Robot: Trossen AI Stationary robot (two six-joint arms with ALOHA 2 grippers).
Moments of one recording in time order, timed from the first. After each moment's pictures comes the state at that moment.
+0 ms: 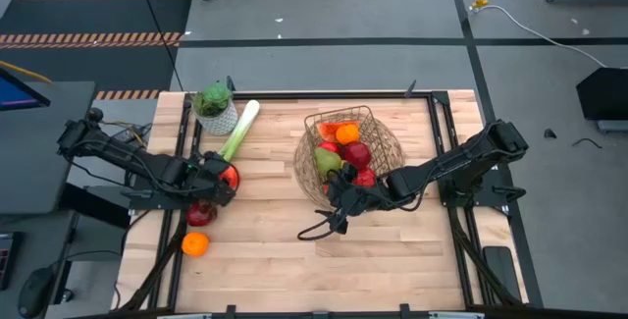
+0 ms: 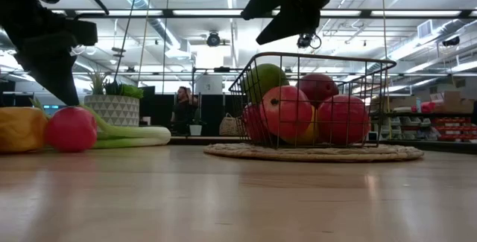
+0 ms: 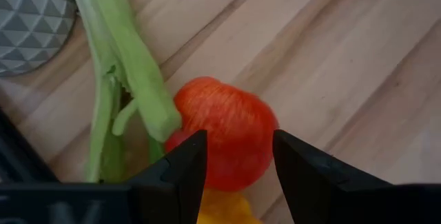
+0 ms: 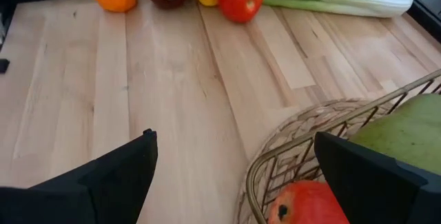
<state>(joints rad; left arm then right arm) -0.33 0.88 0.54 -0.97 -0.51 -1.02 0.33 1.62 1.14 -0.24 0.45 0.37</state>
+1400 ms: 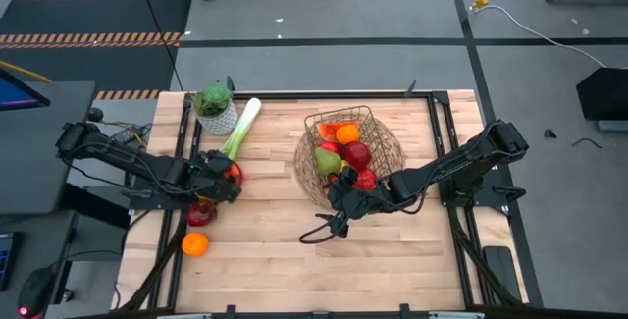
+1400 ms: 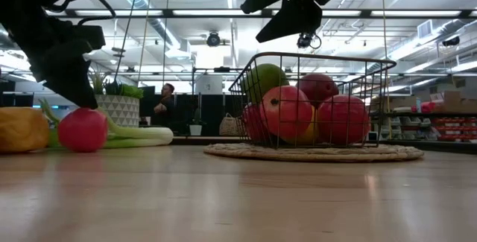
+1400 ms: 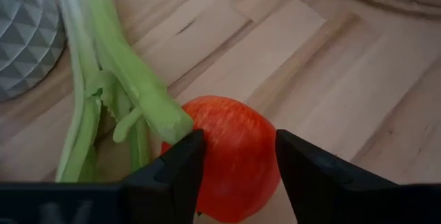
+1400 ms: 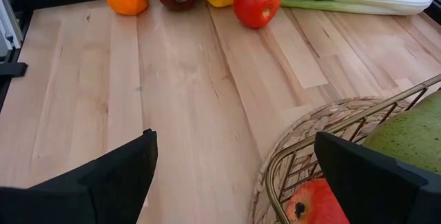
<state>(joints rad) -0.30 0.88 0.46 -0.77 -0.58 -0.99 0.35 1.62 1.14 -0.22 0.44 0.40</state>
